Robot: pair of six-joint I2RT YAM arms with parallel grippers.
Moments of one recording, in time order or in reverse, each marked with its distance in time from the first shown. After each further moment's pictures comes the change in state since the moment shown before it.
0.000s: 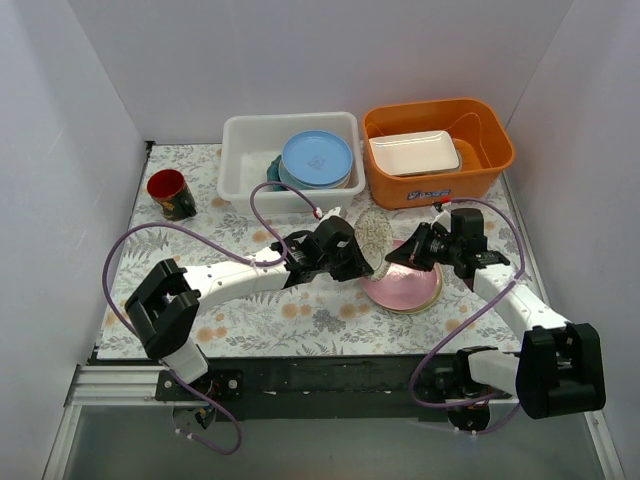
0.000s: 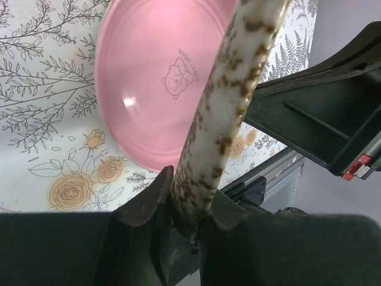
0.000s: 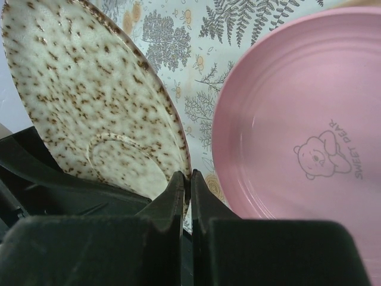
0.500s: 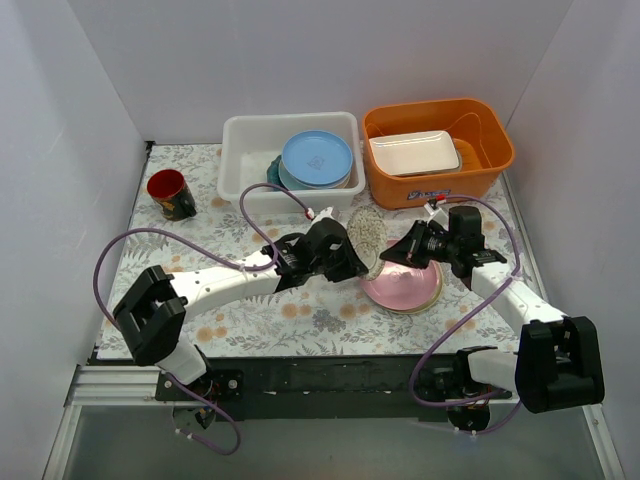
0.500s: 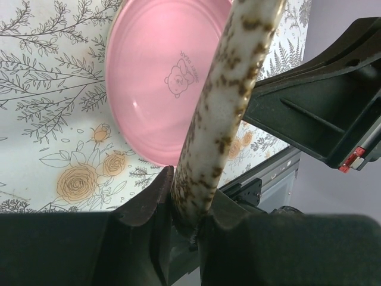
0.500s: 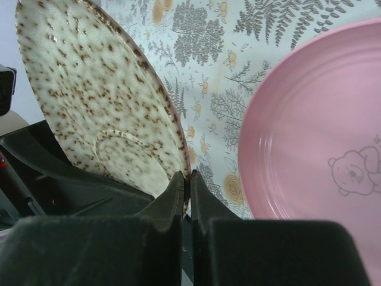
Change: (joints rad) left arm 0.000 -0.066 -0.044 -0.004 -0.031 -0.018; right arm 0.010 0.035 -0.002 0.080 -0.084 0.029
